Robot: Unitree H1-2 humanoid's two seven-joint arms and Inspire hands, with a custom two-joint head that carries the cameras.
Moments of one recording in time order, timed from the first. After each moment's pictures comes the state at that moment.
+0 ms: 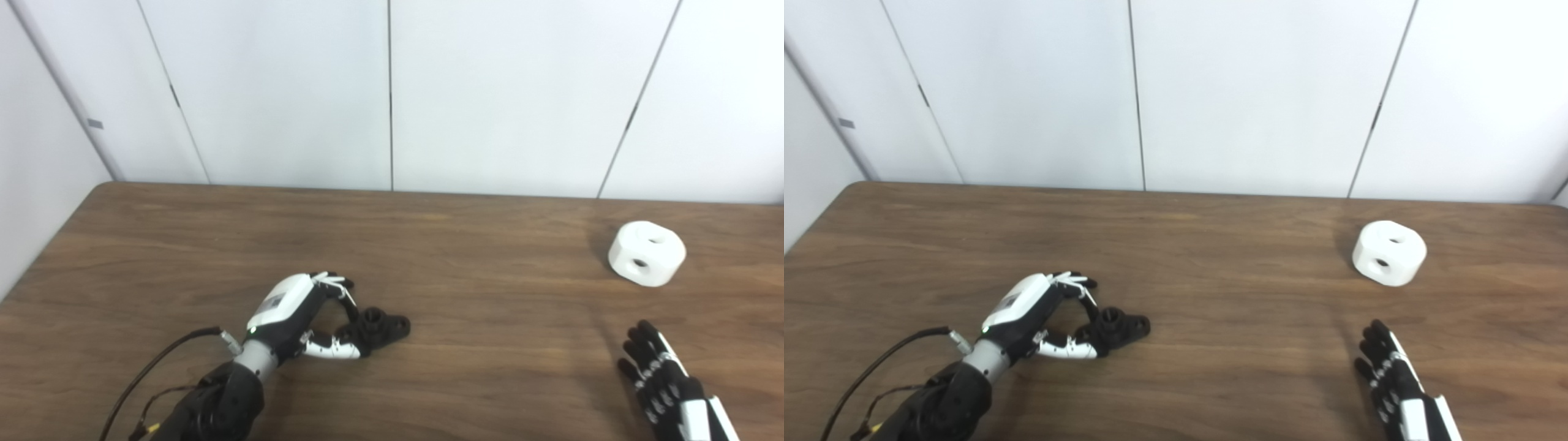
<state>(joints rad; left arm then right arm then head) -0.13 0.40 -0.33 -0.22 0.56 0.25 -0.21 0.31 -0.15 -0.09 -0.31 0.19 -0.04 0.13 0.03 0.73</state>
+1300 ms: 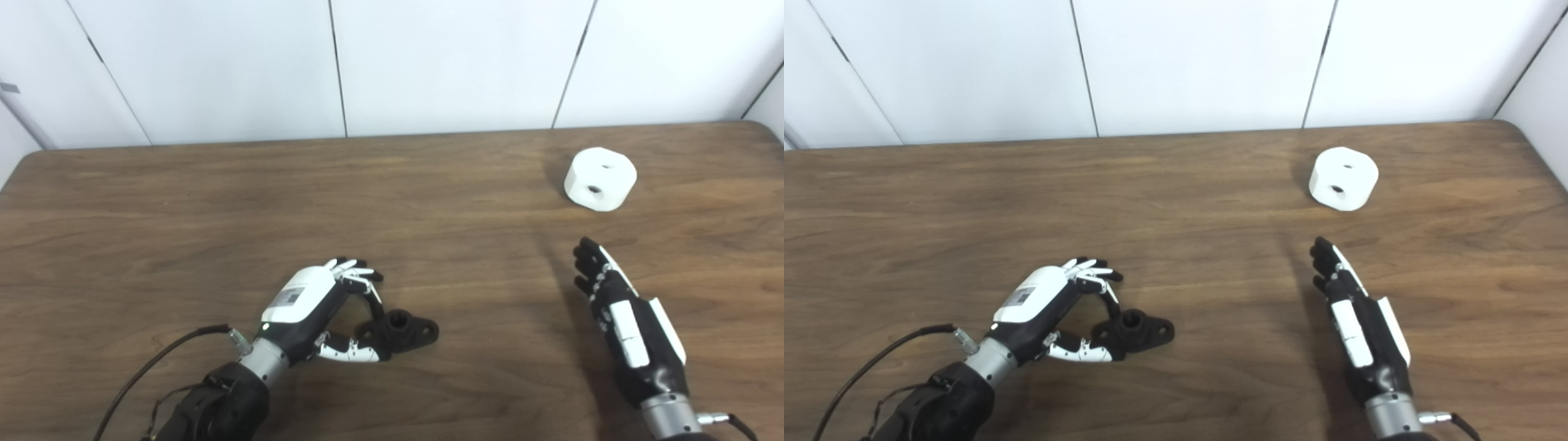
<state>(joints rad) -0.04 0.33 -0.40 -0.28 0.65 0.10 -0.27 0.29 -0.14 -0.05 -0.41 0.10 0.10 0.02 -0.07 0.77</state>
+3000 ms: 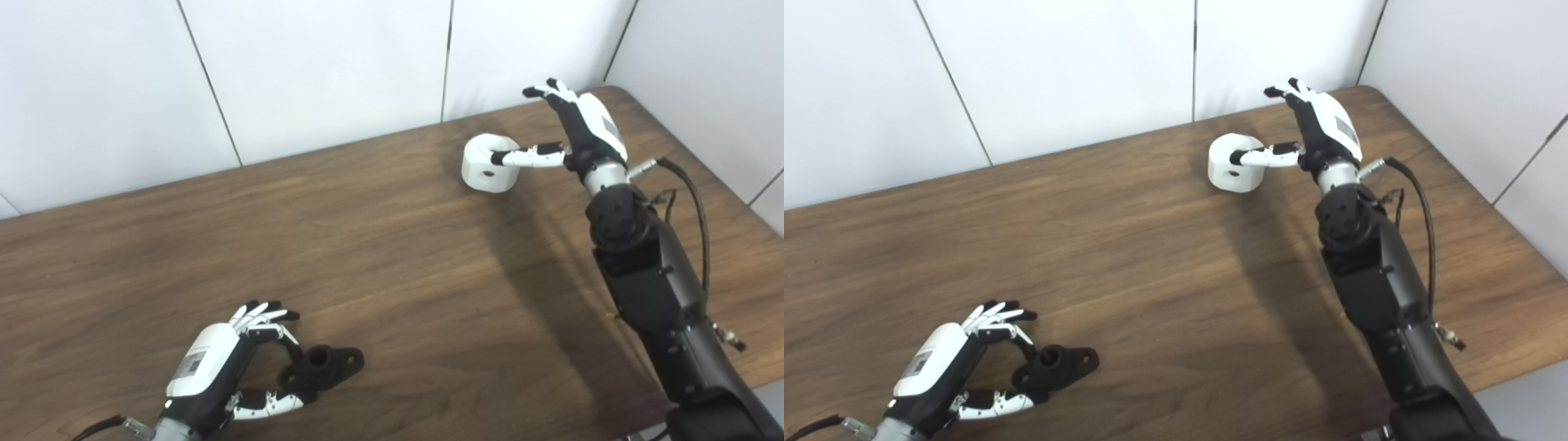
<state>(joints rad) 0.03 0.38 -0.32 -0.24 0.59 -0.06 -0.25 -0.34 -0.43 -0.08 -0.10 -0.60 0.47 0.12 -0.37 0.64</state>
